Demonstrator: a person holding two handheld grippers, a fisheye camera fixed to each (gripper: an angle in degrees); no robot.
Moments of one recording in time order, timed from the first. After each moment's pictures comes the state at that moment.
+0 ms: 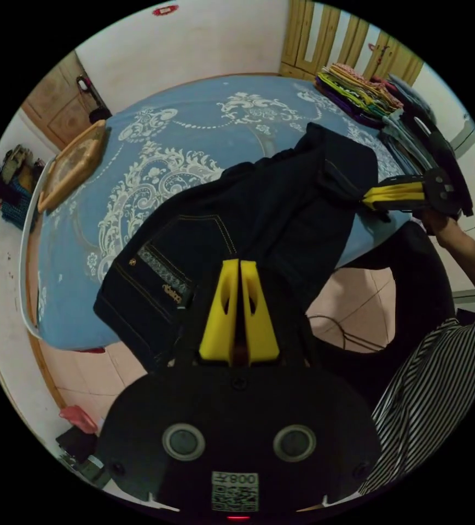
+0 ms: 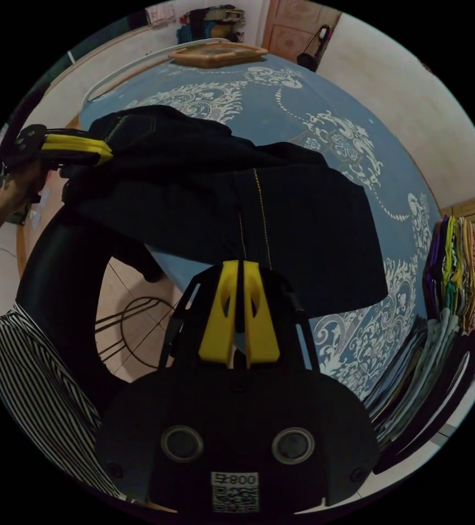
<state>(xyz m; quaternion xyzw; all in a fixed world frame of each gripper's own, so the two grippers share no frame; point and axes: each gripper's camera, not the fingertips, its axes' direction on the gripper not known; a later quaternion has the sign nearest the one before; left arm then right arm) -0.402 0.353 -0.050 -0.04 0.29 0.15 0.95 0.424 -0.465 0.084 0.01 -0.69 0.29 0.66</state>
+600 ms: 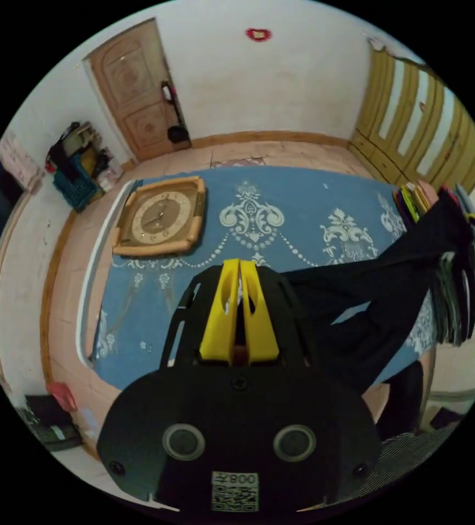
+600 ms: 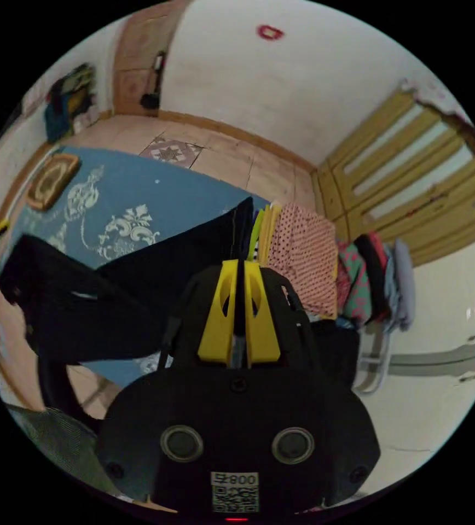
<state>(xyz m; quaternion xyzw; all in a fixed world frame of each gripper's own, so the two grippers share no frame) -0.603 0.162 -0.004 0.02 0.23 -0.03 0.97 0.588 -0.309 0.426 -0.17 -0.56 0.49 0.65</state>
